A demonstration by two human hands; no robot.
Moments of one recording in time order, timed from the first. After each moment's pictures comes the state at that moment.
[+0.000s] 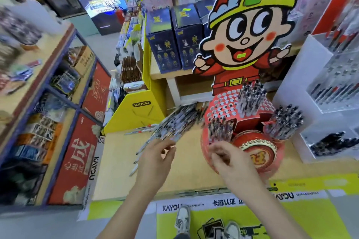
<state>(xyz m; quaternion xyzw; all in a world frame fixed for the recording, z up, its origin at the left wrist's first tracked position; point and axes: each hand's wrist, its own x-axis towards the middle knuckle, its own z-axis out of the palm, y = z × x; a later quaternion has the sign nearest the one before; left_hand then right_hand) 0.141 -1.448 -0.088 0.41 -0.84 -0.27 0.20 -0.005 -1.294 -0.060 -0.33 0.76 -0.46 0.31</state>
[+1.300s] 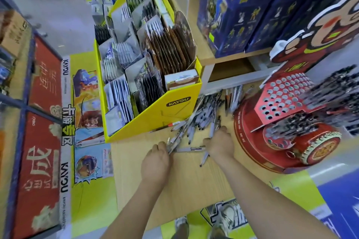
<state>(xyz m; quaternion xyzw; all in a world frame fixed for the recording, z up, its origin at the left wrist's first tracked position) 0.209 -1.629 -0.227 0.36 -0.91 -0.16 -0.08 0.054 -1.518 -0.213 -0.05 0.96 -0.16 0.23</state>
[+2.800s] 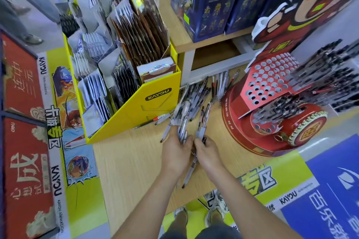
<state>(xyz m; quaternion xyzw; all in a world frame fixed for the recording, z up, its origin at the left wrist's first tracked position) 0.153 -1.572 -0.197 0.38 -0.76 -0.52 0.07 0.101 -1.487 -0.194 0.05 0.80 -0.48 0.35</state>
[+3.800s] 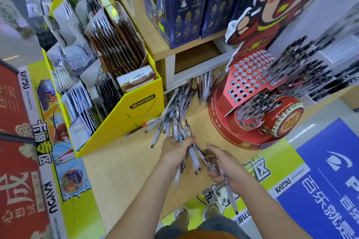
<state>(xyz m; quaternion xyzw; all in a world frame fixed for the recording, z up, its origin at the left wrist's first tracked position) 0.130 -1.567 -0.186 0.45 -0.57 -0.68 -0.10 0.088 -1.413 -0.167 0.18 0.63 -0.56 0.52</state>
